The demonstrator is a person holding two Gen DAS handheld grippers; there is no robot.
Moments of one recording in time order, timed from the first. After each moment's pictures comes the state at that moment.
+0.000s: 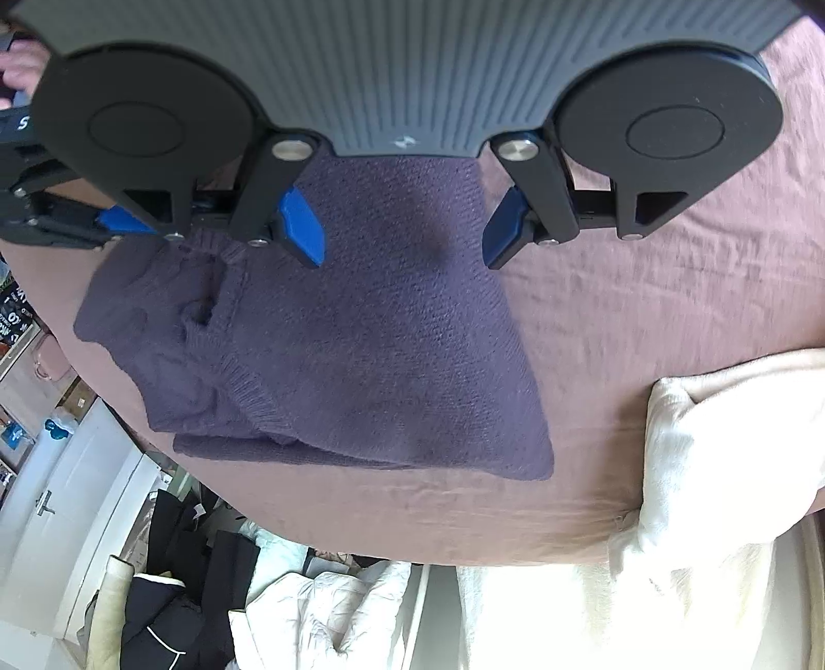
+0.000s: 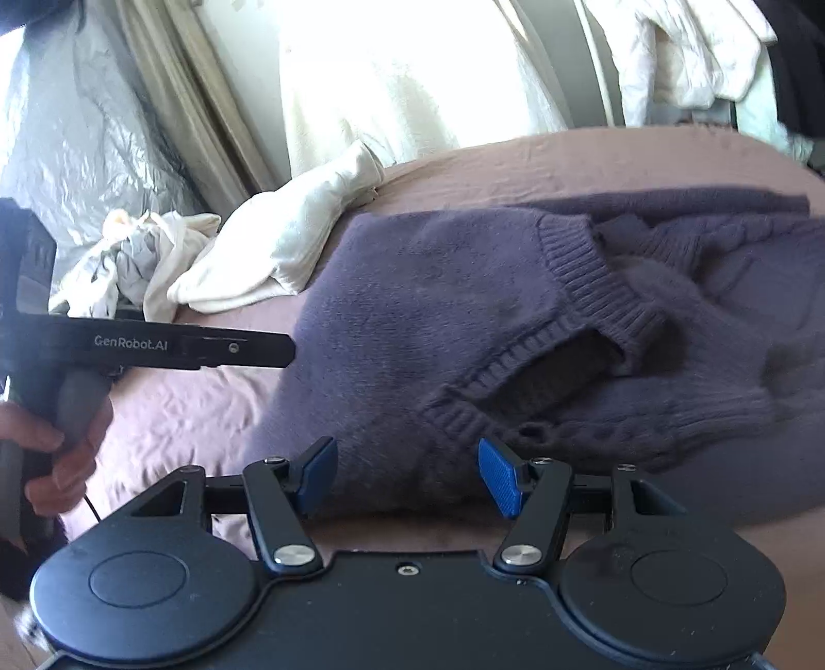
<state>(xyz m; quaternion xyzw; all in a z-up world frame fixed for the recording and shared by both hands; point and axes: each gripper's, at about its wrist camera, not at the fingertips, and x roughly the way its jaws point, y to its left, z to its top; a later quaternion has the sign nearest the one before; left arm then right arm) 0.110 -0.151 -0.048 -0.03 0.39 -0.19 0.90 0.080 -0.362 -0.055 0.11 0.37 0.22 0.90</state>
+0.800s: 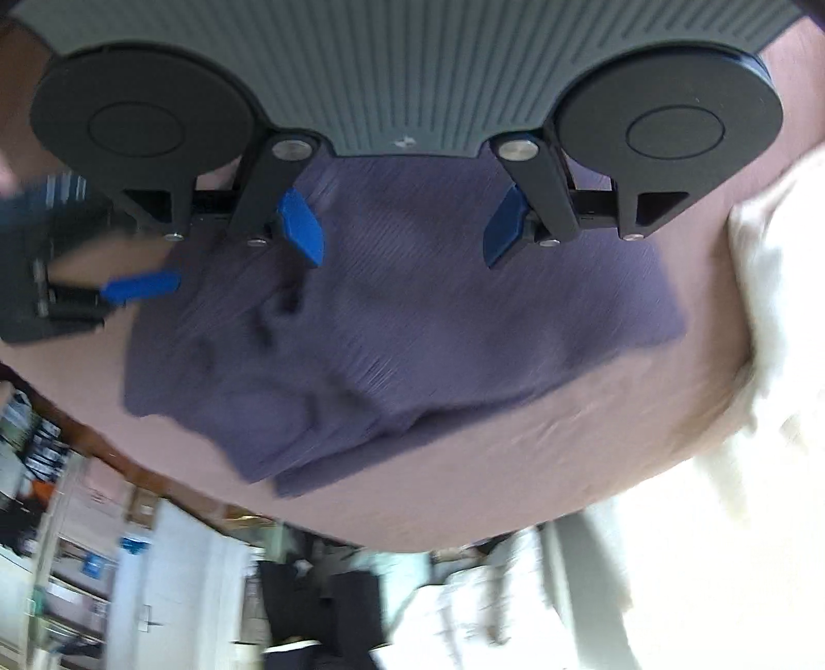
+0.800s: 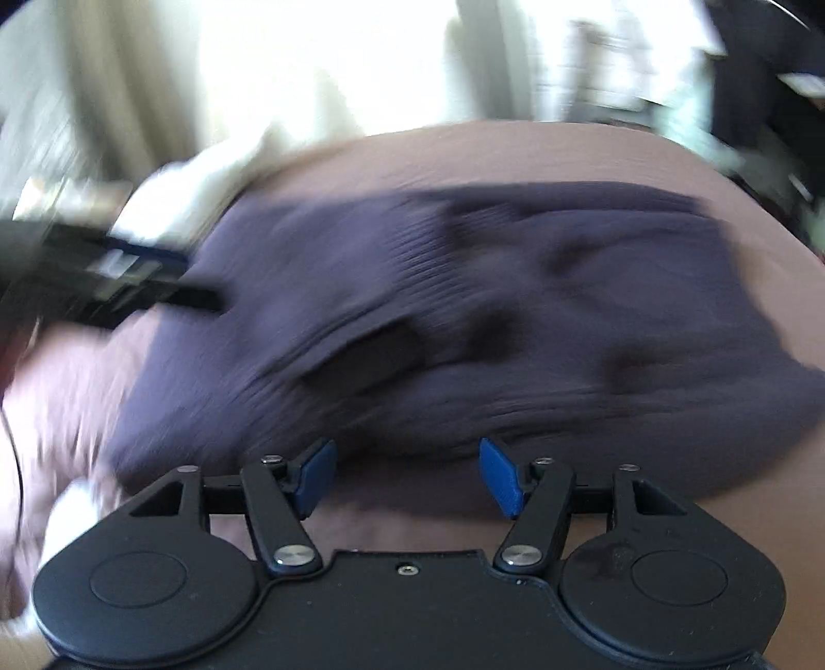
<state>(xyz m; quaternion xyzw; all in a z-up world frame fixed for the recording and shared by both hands) 0.127 -0.252 -0.018 0.13 0.37 -0.30 0.87 0.075 -0.439 -0.049 0.08 0.39 0.09 0.91</state>
